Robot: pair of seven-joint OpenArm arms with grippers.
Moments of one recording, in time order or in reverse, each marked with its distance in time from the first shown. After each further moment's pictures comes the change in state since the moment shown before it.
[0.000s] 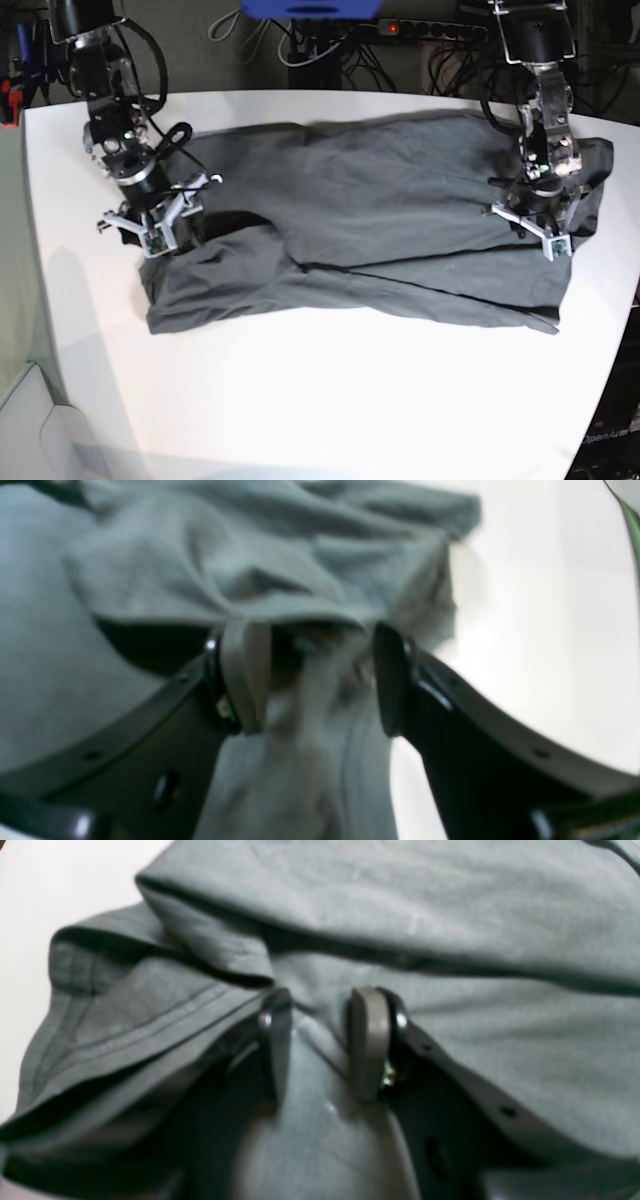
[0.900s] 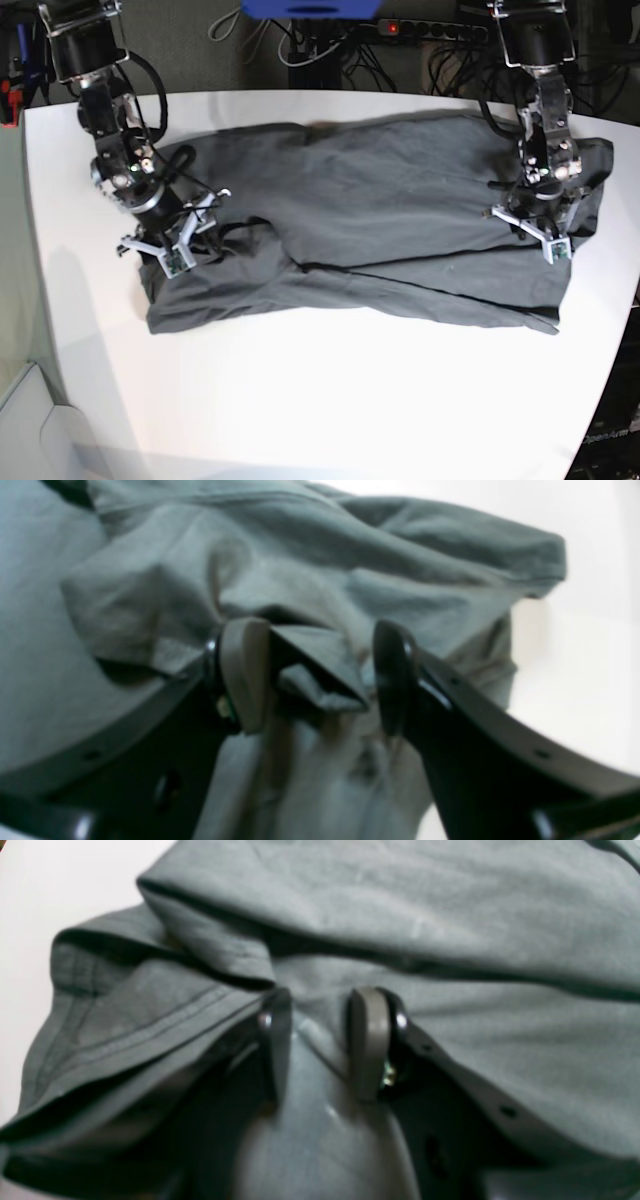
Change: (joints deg) left arm -0.8 0.1 -0.1 0.0 0.4 0.1 1.3; right arm 8.8 0.1 -4.4 -11.0 -0.1 7.3 0.8
